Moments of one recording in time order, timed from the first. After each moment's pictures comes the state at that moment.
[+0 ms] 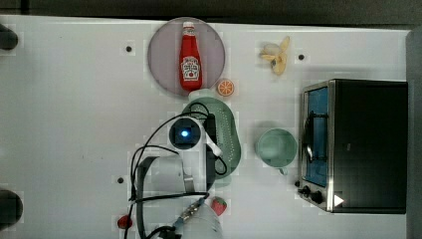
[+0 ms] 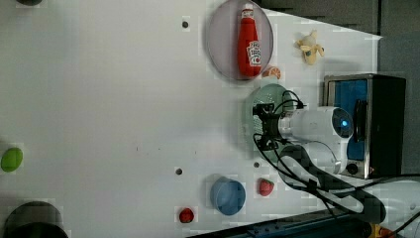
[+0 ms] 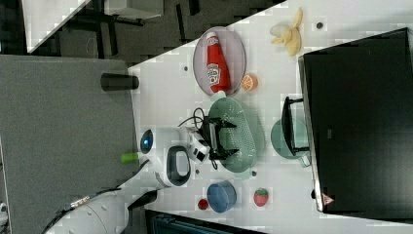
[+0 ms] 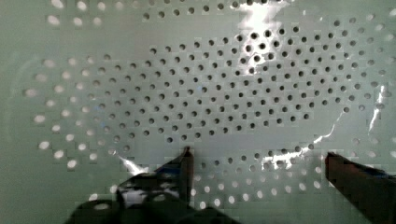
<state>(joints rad) 0.16 0.43 -0.01 -2.40 -0.01 1.18 0.87</state>
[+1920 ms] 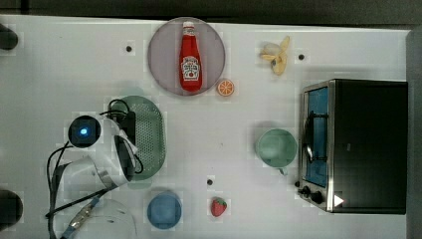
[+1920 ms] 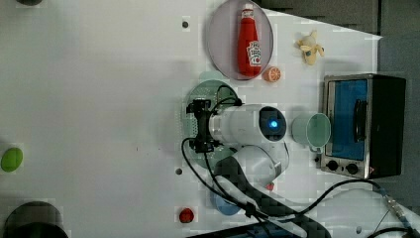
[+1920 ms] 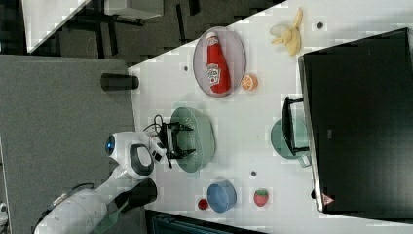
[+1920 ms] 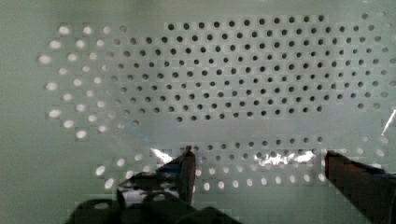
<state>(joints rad) 0.50 0.57 0.05 -2.13 0.10 1.11 1.20</state>
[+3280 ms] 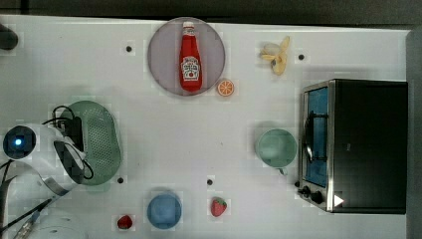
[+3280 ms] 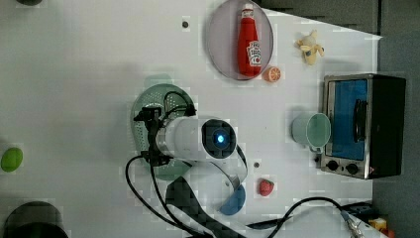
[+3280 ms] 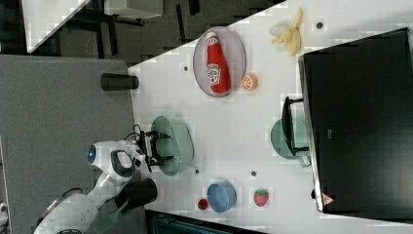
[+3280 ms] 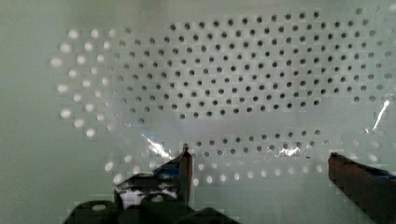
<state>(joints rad) 0.69 0.67 0.07 -1.92 0.12 1.03 1.29</state>
